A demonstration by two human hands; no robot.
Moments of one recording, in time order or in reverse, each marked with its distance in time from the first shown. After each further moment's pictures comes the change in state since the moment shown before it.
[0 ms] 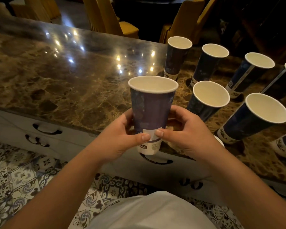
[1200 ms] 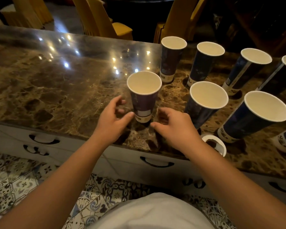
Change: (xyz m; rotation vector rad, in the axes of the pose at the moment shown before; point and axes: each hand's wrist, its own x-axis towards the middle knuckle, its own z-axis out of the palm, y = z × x) left_hand 0.065 -0.037 -0.036 0.510 0.411 0.072; right_hand 0.043 0.025 0.010 -0.480 0.153 0.111
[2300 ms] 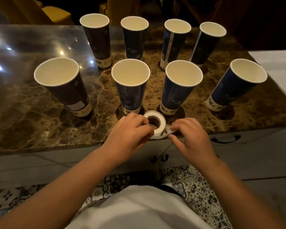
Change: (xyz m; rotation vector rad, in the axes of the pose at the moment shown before) left_hand -0.058 0.073 0.147 0.528 -0.490 0.857; right_hand -0.120 0.171 -0.057 -0.371 0.380 -0.158
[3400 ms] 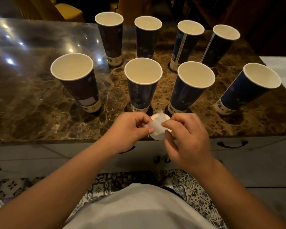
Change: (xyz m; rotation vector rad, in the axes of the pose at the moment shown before) left_hand -0.001 -0.001 -0.028 -0.772 -0.038 -0.527; right_hand 0.016 -0.058 -0.009 0.017 0.296 -0.293
